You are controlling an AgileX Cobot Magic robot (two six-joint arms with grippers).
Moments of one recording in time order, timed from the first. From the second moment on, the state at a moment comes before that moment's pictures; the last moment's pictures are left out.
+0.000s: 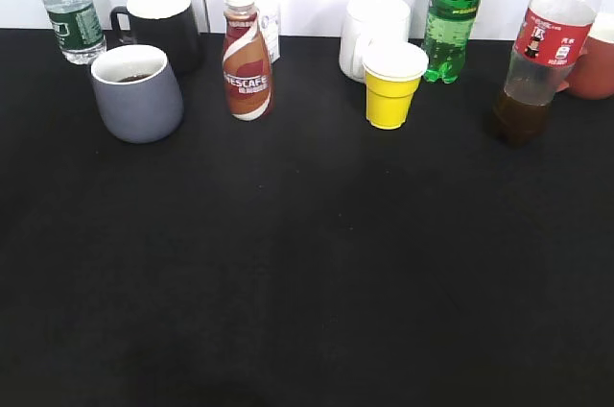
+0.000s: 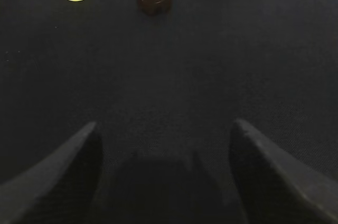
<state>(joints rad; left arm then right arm) 0.27 0.39 -0.39 1.23 -0.78 -1.57 0.17 -0.01 -0.50 -0.04 1.04 0.06</state>
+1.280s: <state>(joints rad) 0.27 0.34 -0.39 0.05 0.19 -0.66 0.17 -0.01 -0.50 -0.04 1.04 0.06</state>
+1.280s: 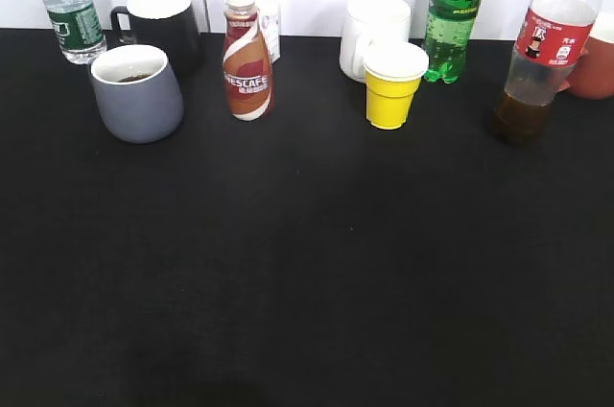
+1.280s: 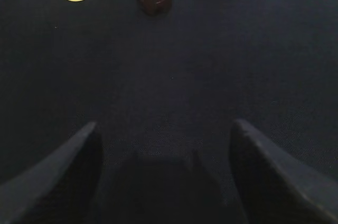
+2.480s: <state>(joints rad) 0.05 0.14 -0.52 -0.11 1.06 0.02 0.17 -0.01 -0.50 -0.04 1.04 0.06</state>
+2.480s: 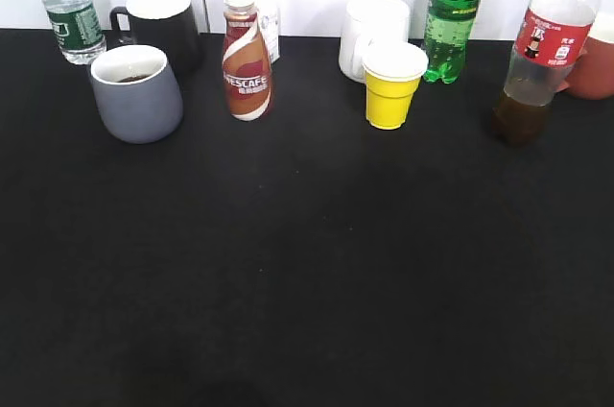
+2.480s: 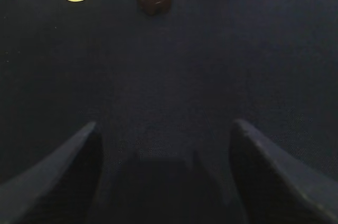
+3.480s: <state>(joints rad) 0.04 -0.01 -0.52 -0.13 1.06 0.02 0.17 -0.01 -0.50 -0.03 1.04 0.06</state>
